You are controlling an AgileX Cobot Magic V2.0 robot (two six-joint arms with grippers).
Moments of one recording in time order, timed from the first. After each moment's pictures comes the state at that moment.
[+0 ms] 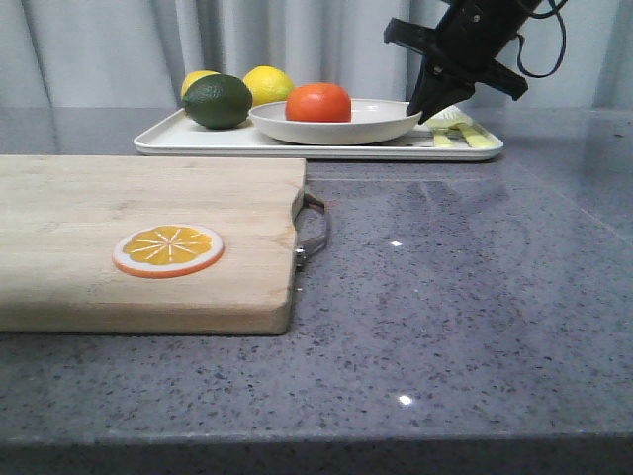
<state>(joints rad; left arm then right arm) -0.78 0.74 -0.65 -0.32 0.36 0.07 0.14 2.35 -2.29 0.43 0.96 0.05</state>
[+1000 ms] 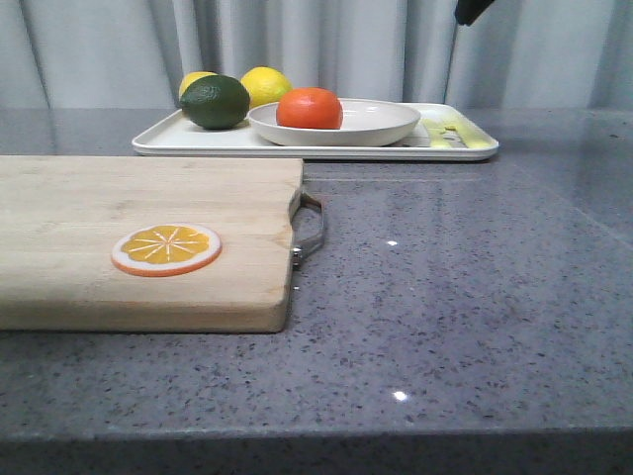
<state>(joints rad) -0.78 0.74 -0.65 -0.32 0.36 0.07 0.19 2.08 -2.29 0.20 1.21 0.03</state>
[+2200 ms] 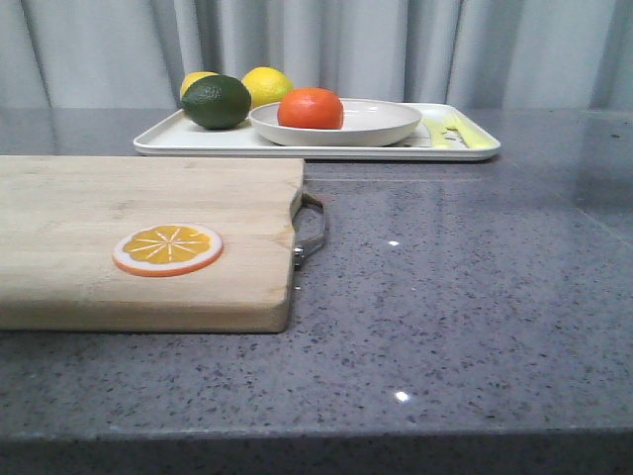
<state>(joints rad) -0.78 0.74 -0.64 -0.32 0.37 0.07 0.22 1.37 -1.42 0.18 0.89 -0.03</state>
